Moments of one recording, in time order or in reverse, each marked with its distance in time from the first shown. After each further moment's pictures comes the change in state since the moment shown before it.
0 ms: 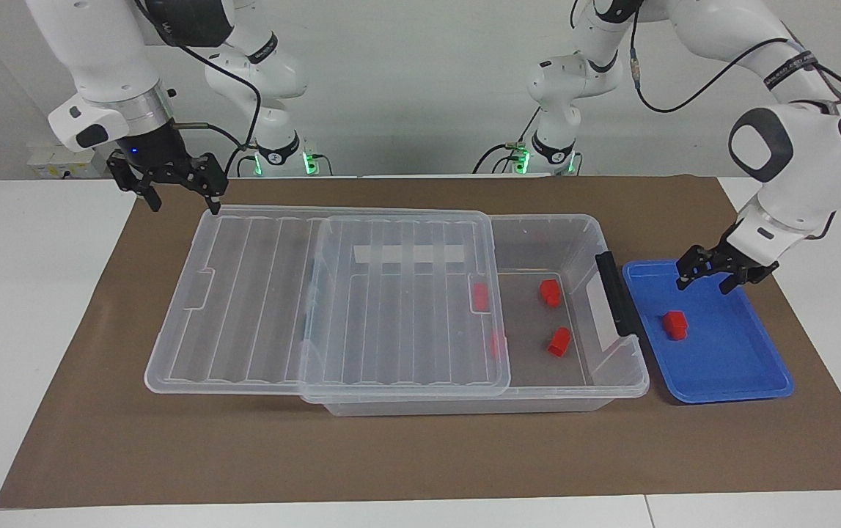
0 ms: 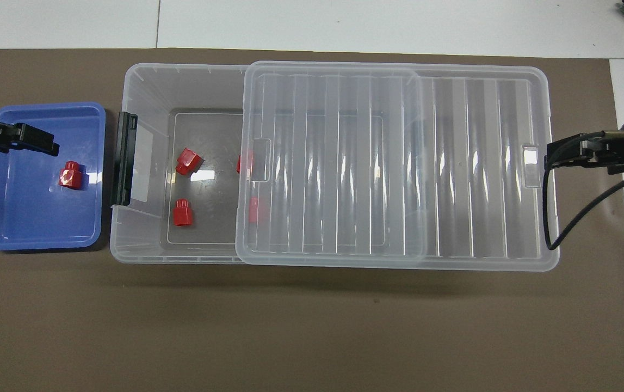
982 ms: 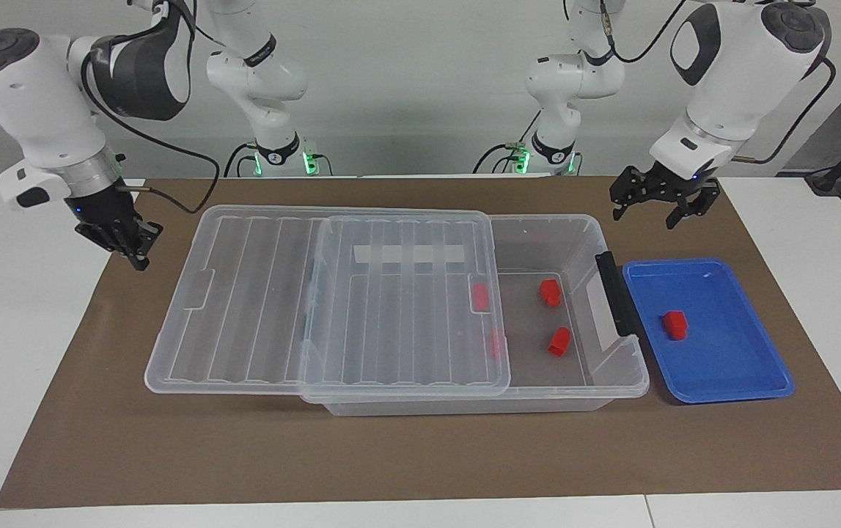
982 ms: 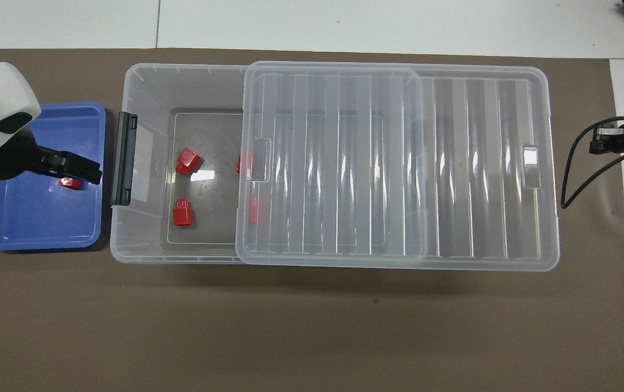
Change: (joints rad) left arm -0.155 -0.159 -0.013 -0.056 0.000 -0.107 -0.074; right arm -0.155 0.092 -0.004 -0.120 0.000 0.293 -0.058
